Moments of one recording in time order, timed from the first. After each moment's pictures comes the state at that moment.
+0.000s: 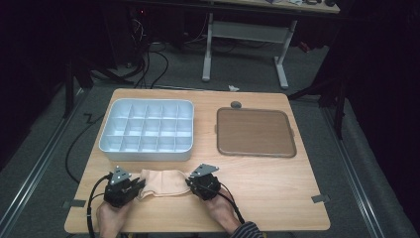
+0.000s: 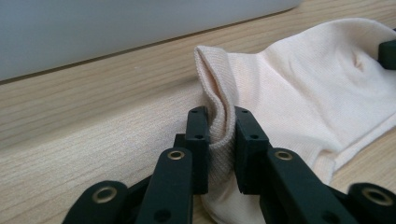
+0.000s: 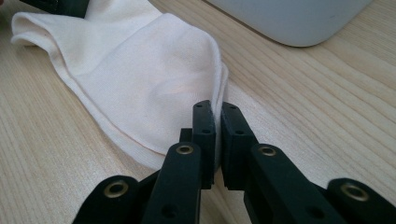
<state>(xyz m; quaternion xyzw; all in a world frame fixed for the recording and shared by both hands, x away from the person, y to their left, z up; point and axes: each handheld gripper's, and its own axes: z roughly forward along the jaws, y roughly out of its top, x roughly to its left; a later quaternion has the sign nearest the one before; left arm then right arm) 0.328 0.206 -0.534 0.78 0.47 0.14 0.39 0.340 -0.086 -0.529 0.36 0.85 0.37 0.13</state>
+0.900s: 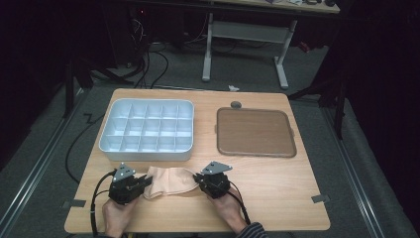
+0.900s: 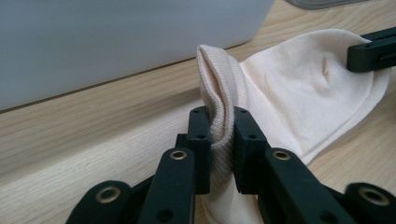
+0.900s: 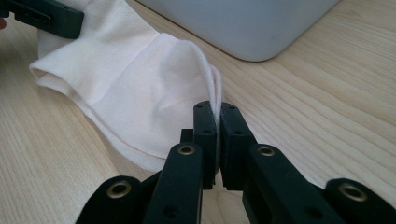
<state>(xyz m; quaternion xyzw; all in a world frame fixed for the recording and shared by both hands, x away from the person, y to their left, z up) 0.329 0.185 -0.516 0.78 0.45 0.12 0.43 0.336 -0.113 -0.513 0.37 0.82 0.40 0.15</state>
